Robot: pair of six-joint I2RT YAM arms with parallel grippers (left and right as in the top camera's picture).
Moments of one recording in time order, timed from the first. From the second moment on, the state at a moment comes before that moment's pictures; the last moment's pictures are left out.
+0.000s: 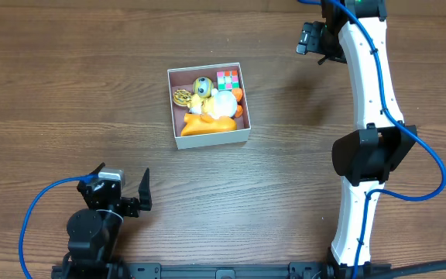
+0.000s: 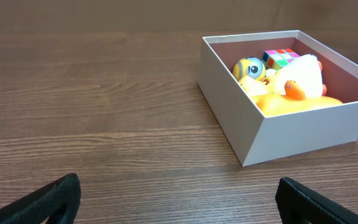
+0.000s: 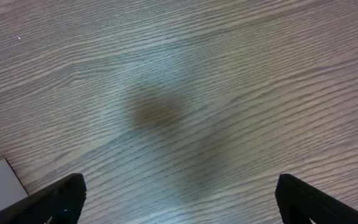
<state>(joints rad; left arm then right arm) -0.04 0.02 0.13 -0.42 0.07 -0.03 0.11 2.35 2.54 -1.49 0.23 0.38</state>
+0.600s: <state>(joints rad) -0.04 0.02 0.13 -0.42 0.07 -0.03 0.11 2.05 2.48 -1.47 0.23 0.38</state>
